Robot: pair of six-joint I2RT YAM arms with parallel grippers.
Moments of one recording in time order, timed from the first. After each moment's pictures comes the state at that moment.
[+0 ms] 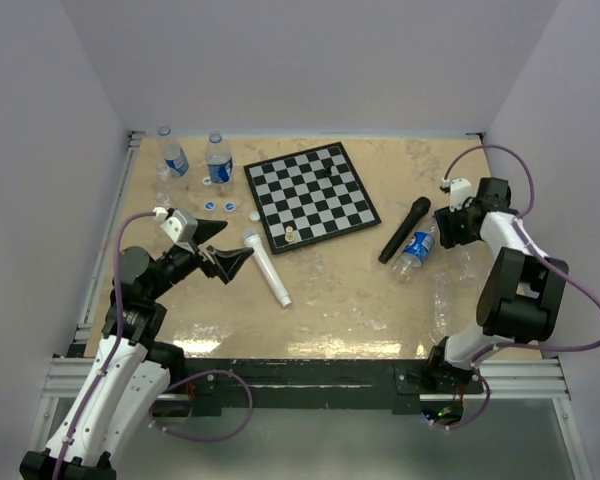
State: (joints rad) left arm -0.23 0.54 0.51 0.10 0.60 -0.21; right arm -0.29 1.60 1.01 -0.46 -0.19 -0.54
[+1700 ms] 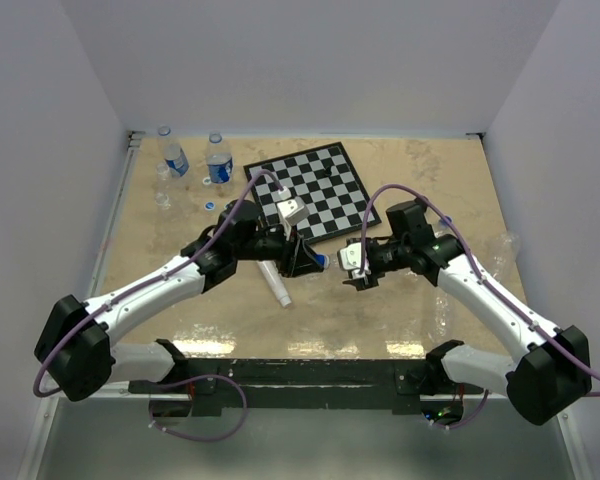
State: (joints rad) left arm -0.72 1.26 0.85 0.07 0.66 -0.24; right arm 0.48 1.14 0.87 -0.61 -0.80 -1.19
